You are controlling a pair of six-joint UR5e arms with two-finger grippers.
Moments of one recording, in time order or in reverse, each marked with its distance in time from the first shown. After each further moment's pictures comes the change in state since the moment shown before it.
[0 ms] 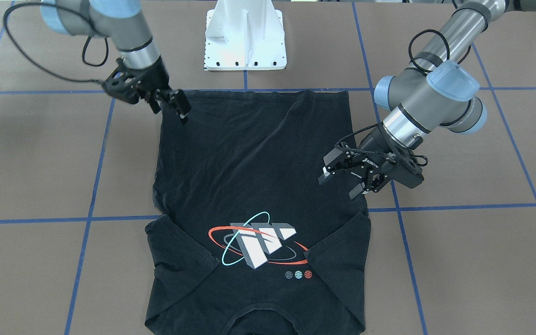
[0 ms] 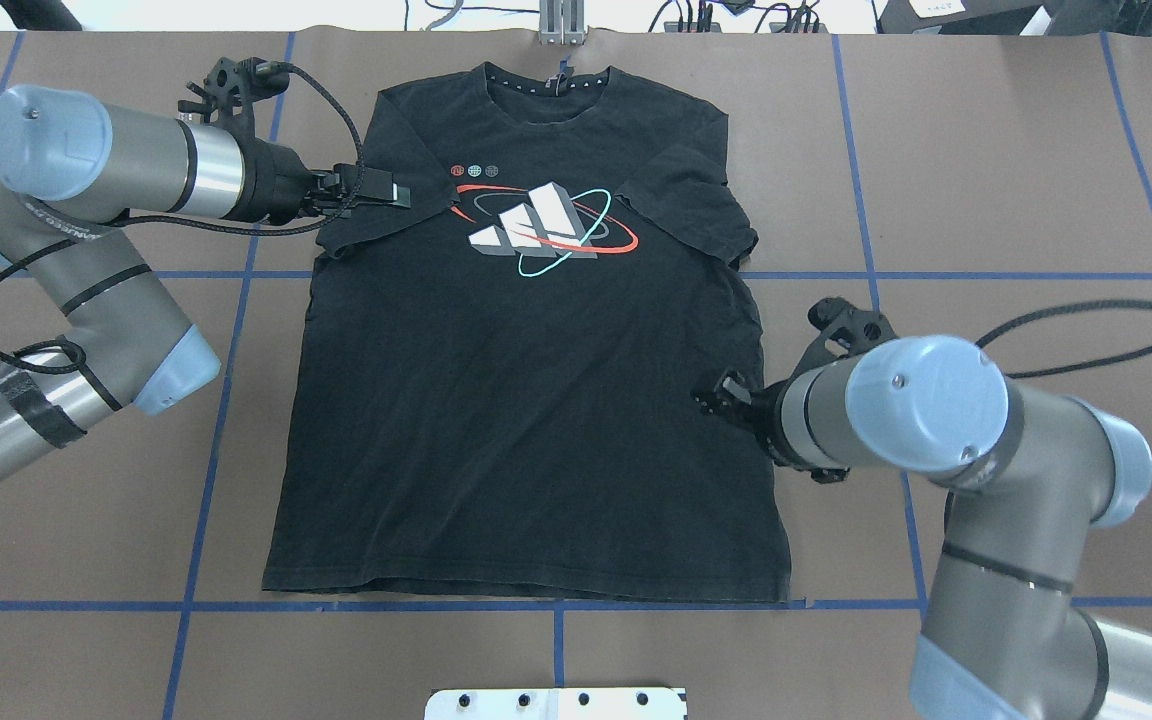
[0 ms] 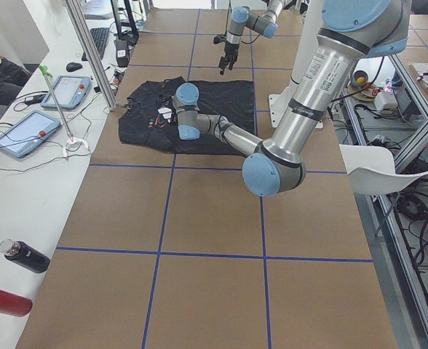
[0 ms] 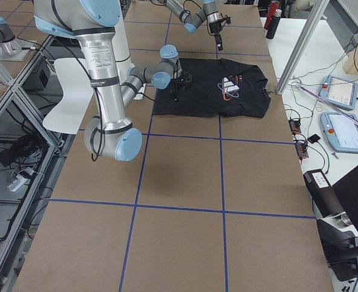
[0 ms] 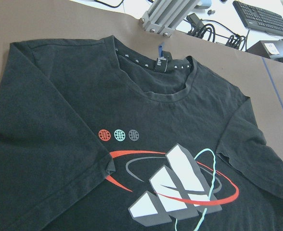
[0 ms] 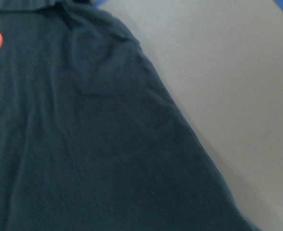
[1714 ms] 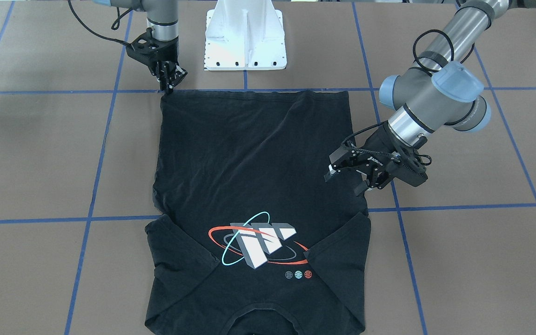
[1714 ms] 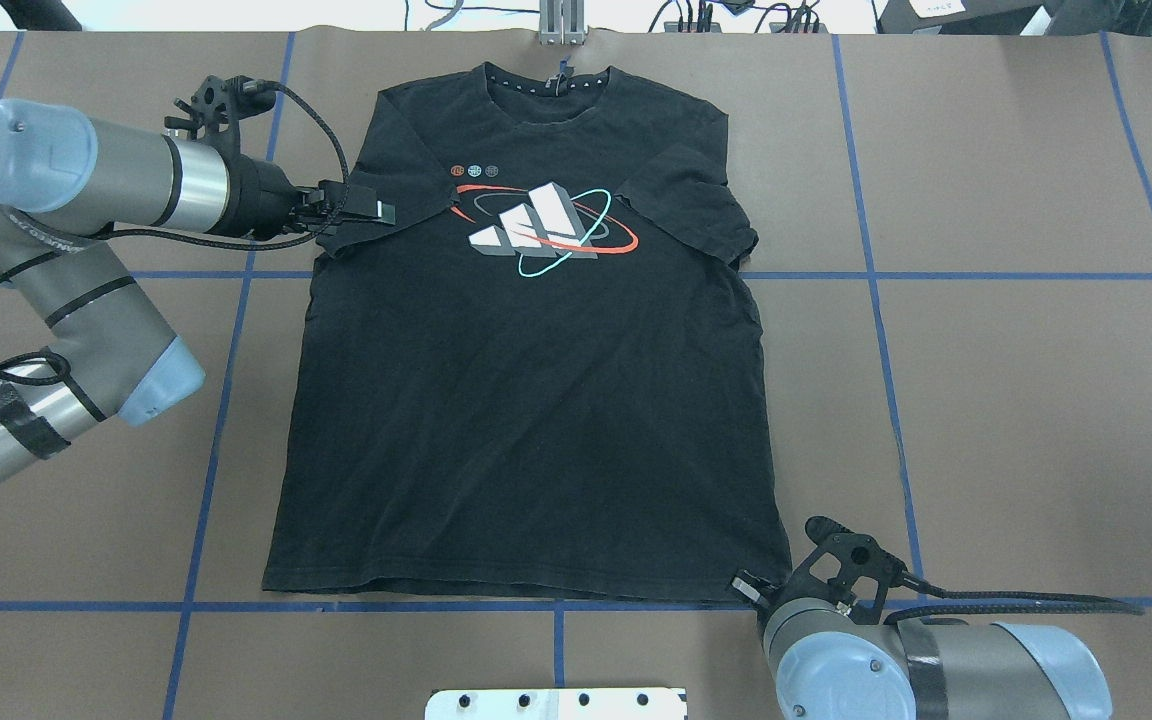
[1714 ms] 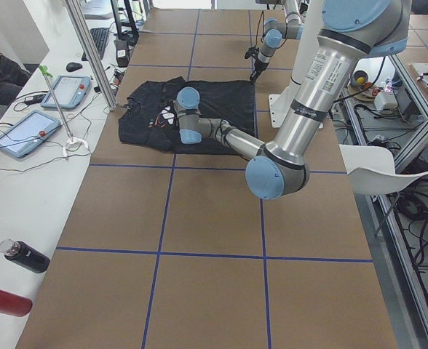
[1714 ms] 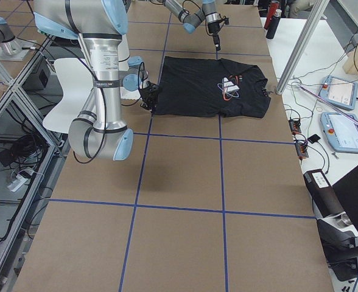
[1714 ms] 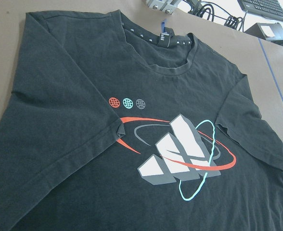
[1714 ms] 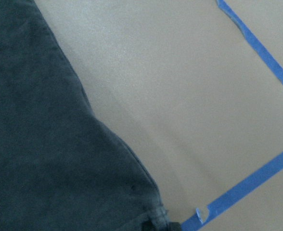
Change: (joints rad) left arm 0.001 0.032 -0.004 -0.004 -0.016 -0.002; right arm -0.315 -0.082 0.016 -0.184 -0.293 0.224
